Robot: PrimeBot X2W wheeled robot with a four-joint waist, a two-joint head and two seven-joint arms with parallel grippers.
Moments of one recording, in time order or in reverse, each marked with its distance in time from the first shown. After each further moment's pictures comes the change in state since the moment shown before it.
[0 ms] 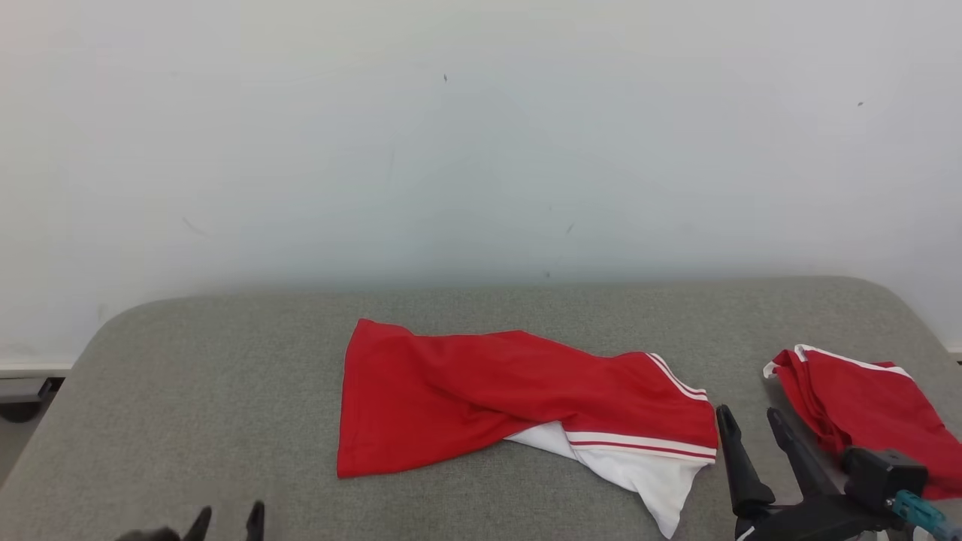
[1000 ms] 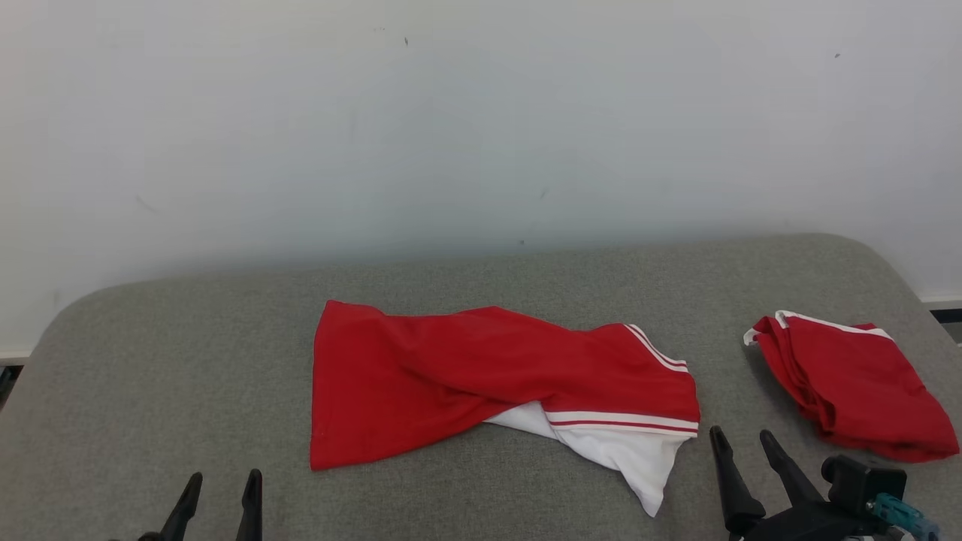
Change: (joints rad) left arm 0.244 -0.084 0.289 -0.388 0.269 0.000 0.036; right arm 0.009 0.033 -0.019 0.040 -0.030 -0.008 0.059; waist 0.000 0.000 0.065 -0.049
